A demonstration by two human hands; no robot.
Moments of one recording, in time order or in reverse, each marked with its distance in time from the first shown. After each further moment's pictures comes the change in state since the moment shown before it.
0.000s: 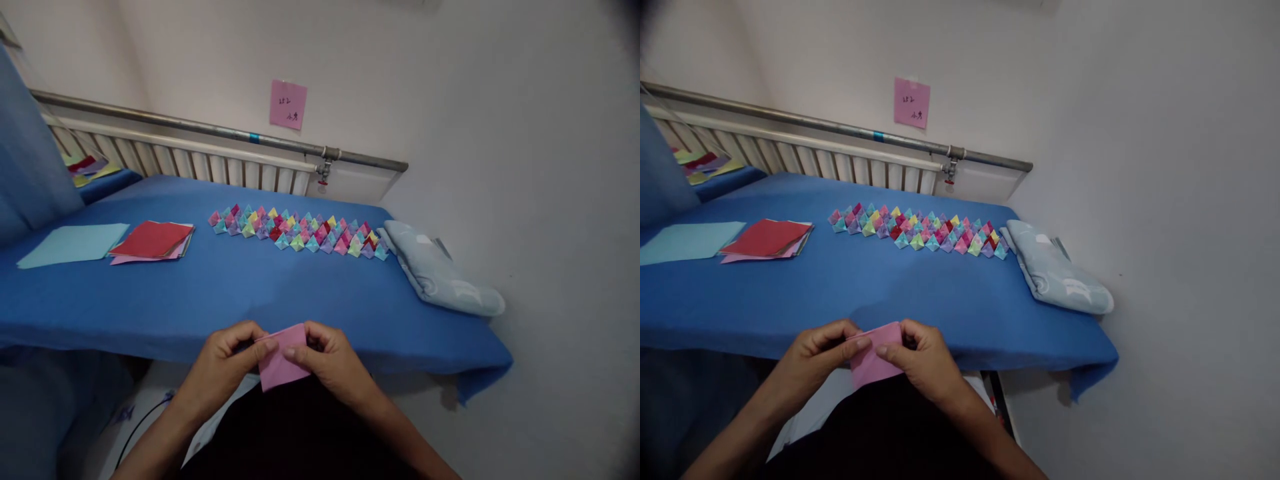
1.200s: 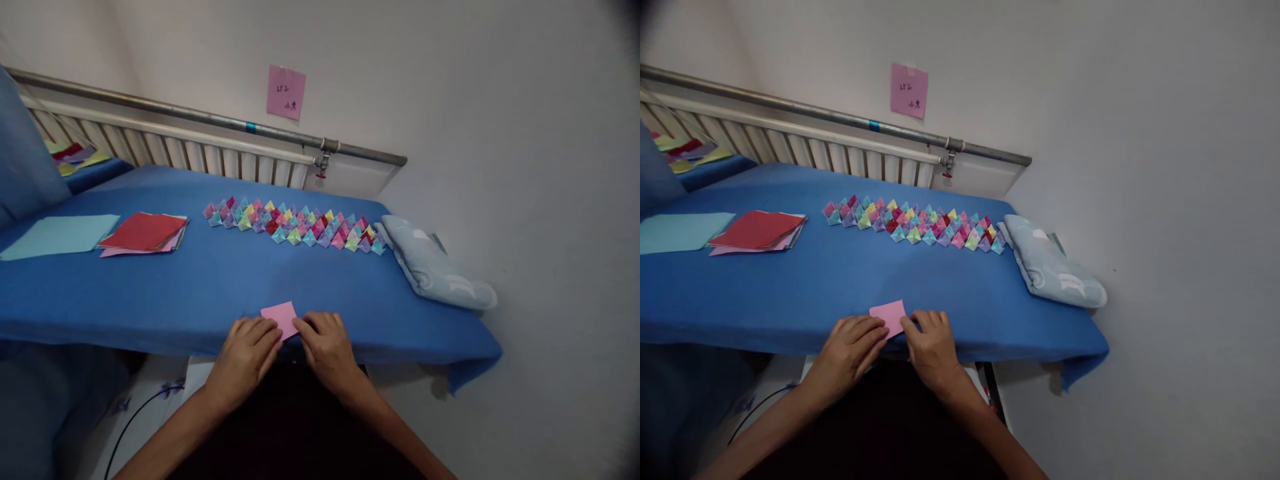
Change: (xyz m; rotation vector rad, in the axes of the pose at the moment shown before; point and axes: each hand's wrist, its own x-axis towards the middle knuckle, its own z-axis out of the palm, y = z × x) left_hand 0.020 -0.067 0.022 0.963 0.192 0.872; right_hand 0.012 0.063 -0.025 -1.343 0.326 -0.697
